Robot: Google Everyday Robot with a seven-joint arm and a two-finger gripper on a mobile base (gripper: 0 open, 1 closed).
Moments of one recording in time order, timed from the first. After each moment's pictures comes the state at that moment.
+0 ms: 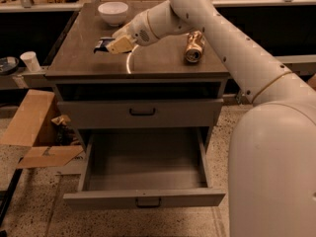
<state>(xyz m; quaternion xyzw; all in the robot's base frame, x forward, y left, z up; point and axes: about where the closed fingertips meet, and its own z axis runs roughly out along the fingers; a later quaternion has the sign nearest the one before) 0.744 0.113 0.896 -0.55 0.66 0.29 0.42</state>
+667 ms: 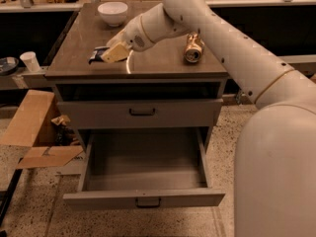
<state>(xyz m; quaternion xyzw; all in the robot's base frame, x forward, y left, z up) 0.716 0.128 0.887 -0.58 0.65 0.28 0.40</state>
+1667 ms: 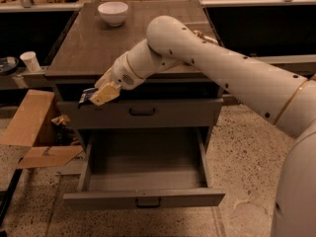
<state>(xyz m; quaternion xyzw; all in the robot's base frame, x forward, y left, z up) 0.609 0.157 0.819 -0.61 0.66 0.30 0.33</state>
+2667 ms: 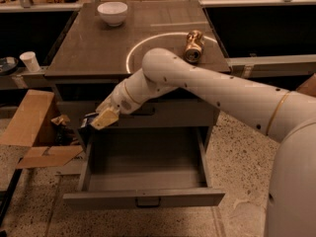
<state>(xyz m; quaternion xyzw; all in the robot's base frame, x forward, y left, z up) 0.588 0.169 0.741 -0.60 0.67 0.32 0.29</state>
